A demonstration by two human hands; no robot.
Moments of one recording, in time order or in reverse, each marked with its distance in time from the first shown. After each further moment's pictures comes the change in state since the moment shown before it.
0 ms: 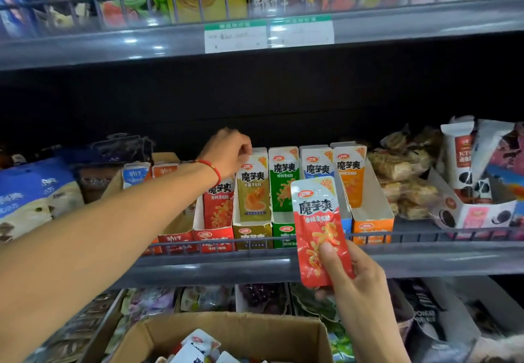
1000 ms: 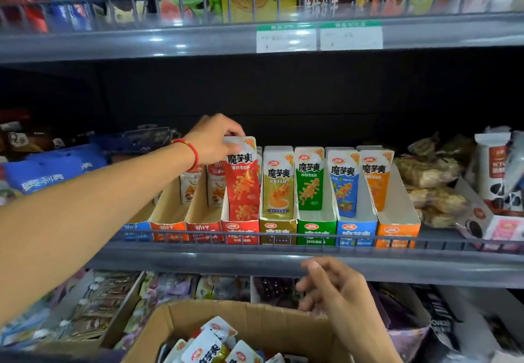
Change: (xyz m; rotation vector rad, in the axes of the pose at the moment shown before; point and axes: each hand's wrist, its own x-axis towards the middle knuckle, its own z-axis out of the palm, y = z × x) left_hand -0.039 -0.046 -0.069 -0.213 -0.103 -0.106; right_hand -0.012 0.010 0.033 -0.024 -0.259 0.115
